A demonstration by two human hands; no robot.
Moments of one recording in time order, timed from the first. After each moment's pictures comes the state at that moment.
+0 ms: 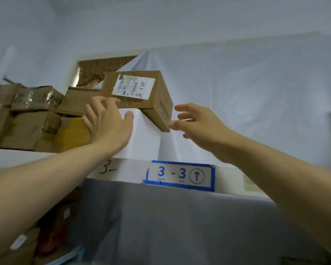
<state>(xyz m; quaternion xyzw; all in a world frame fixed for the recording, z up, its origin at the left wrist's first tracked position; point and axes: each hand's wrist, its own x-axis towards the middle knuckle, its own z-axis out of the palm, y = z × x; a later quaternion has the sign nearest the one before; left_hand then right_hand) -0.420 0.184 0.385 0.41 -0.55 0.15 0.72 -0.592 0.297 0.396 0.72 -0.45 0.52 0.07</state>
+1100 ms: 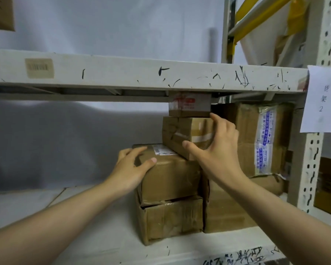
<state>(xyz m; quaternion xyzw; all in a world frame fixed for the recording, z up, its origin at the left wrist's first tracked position) -0.757 0.356 0.132 0.27 -0.82 -0.33 0.37 -0.908 0.507 0.155 0.41 -0.70 0.51 0.27</state>
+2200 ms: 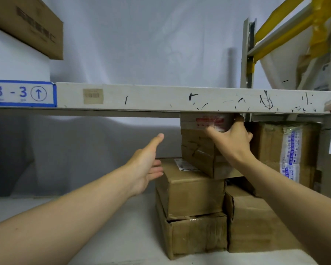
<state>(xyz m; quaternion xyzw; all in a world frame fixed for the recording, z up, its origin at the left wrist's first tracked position) -0.728 0.368 0.195 0.29 -0.61 -0.64 0.37 -0.924 0.469 0.217 0.38 -0.68 0.59 0.22</state>
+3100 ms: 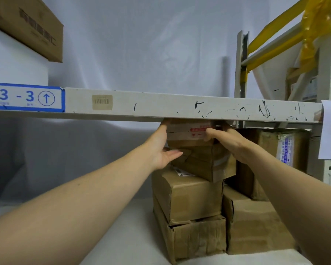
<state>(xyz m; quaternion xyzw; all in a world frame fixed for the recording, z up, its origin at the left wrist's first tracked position) -0.751 0.362 0.245 0.19 -0.47 -0.80 0.33 -0.913 0.477 0.249 0.47 -0.72 0.52 -0.02</state>
